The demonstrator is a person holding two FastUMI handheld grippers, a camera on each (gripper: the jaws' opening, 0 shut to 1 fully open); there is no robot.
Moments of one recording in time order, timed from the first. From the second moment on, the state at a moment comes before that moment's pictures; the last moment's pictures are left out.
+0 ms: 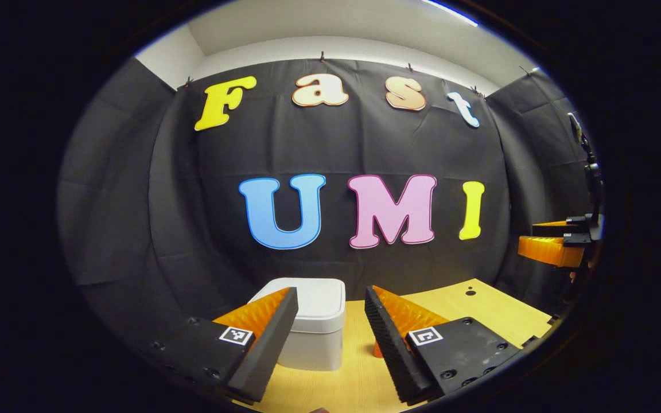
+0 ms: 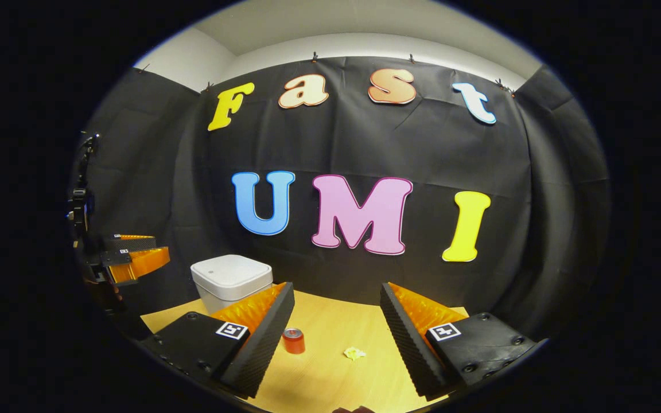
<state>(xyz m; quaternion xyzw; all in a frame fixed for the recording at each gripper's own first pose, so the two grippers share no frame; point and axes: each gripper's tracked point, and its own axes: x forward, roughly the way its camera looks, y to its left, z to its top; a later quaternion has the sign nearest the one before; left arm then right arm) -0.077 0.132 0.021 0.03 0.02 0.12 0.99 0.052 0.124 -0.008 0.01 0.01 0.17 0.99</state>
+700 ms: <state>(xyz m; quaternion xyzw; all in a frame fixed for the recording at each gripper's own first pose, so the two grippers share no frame) -0.085 0.155 0.017 -0.01 0.03 0.18 0.98 0.114 0.153 -0.005 0.00 0.00 0.19 0.98</state>
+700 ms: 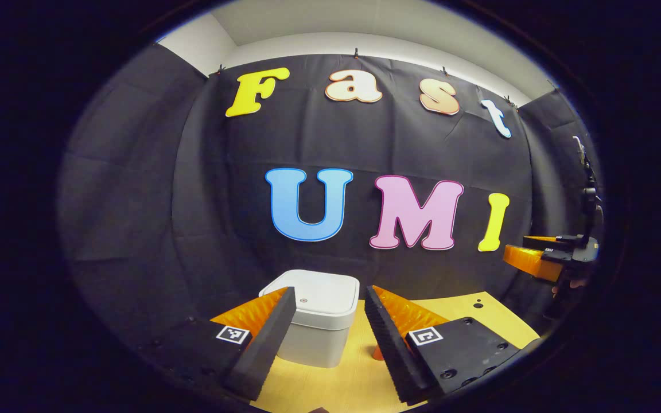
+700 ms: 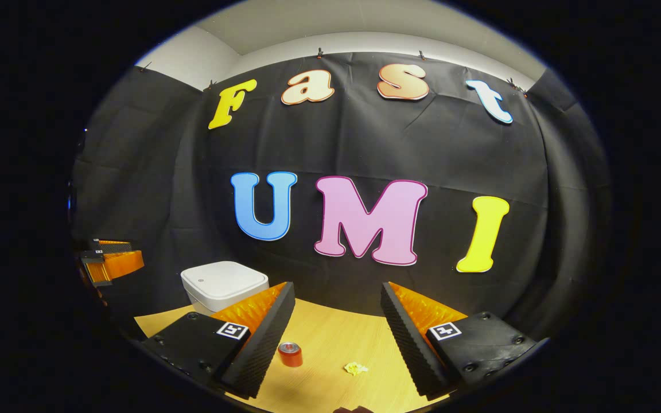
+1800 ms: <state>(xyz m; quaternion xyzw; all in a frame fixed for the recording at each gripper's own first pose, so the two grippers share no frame) -0.013 0.213 0.017 0.00 0.03 0.10 0.99 0.096 0.141 -0.008 -0.04 0.02 0.17 0.99</state>
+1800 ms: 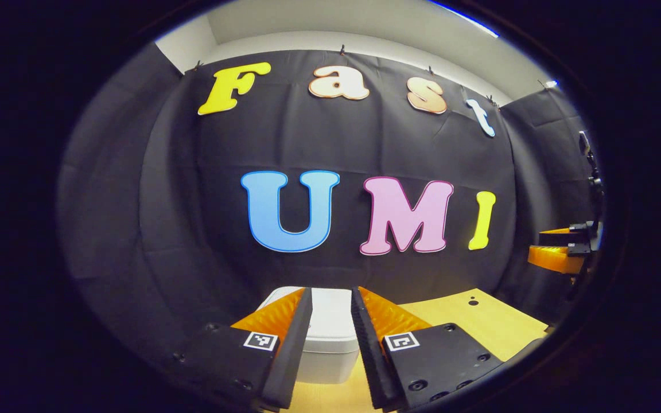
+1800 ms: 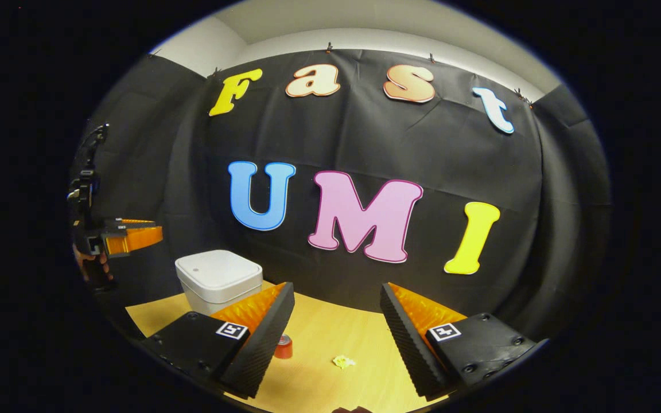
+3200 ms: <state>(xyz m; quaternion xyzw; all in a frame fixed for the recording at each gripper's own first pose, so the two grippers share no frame) 0.081 0.269 -0.082 0.01 0.23 0.18 0.96 0.193 0.091 -0.150 0.00 0.16 0.20 0.97</state>
